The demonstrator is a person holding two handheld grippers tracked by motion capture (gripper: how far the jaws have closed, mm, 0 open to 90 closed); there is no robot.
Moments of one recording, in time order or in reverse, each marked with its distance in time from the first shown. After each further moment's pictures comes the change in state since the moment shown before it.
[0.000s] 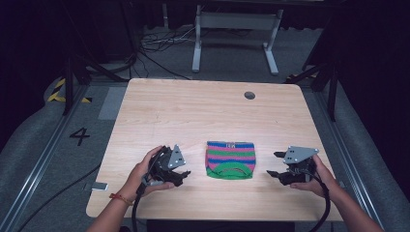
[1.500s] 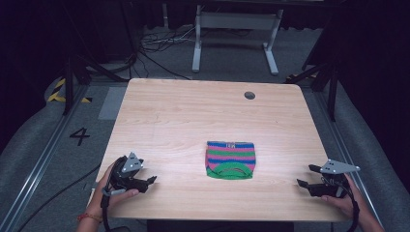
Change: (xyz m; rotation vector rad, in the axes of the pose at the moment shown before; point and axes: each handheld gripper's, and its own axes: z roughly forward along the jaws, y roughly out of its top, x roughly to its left) left arm 0.028 -0.110 -0.027 -0.023 0.028 -0.294; right arm -0.015 -0.118 -0.032 -0.028 -0.132 0.349
